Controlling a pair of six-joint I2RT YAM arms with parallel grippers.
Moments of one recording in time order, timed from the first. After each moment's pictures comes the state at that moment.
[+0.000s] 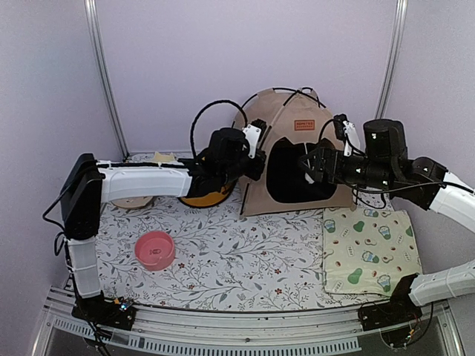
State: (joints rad) left arm -0.90 1.96 1.51 0.19 -0.34 -0.02; right arm 0.76 1.10 1.12 -0.40 0.10 0.49
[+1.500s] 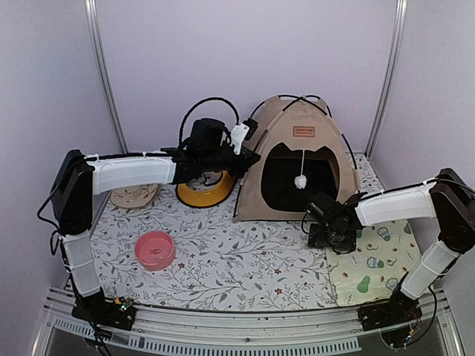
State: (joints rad) left arm -0.77 1.93 1.50 0.09 0.13 0.02; right arm 0.73 1.61 0.81 -0.57 0.38 0.92
